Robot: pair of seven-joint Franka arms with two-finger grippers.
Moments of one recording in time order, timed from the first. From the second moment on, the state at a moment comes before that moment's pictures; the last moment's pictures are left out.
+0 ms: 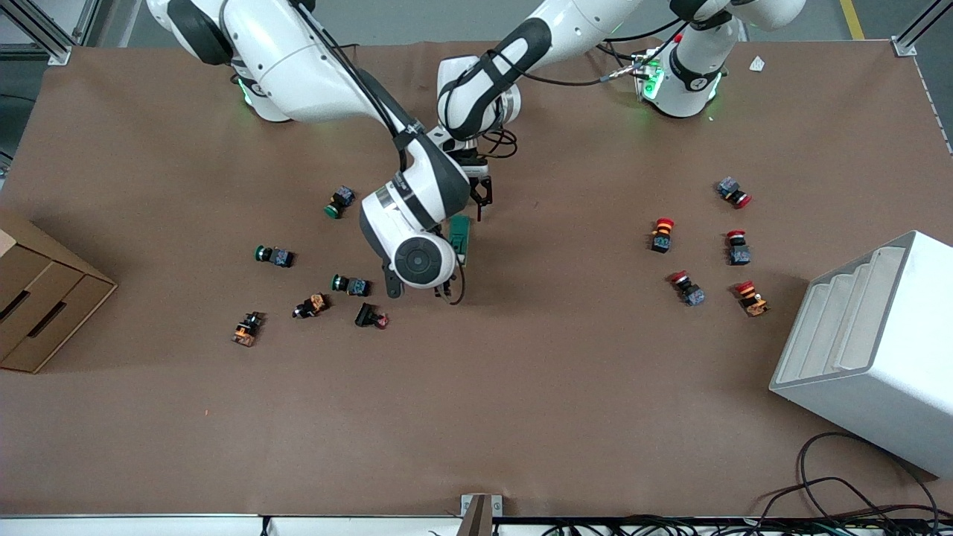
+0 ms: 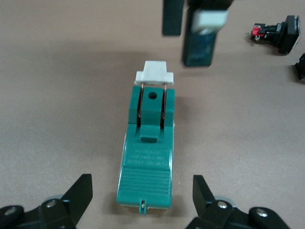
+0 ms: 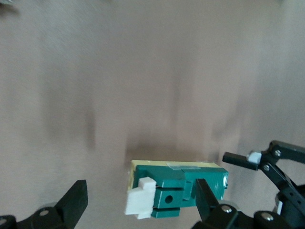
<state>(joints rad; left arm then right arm) -0.81 0.72 -0.40 -1.87 1.52 2.28 -2.31 0.66 0.83 0.01 -1.32 0.24 1.85 2.02</state>
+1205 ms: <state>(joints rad) -0.92 0.80 -0.39 -1.87 1.69 2.09 -2.48 0.70 0.85 0.00 -1.33 0.29 1.82 2.03</state>
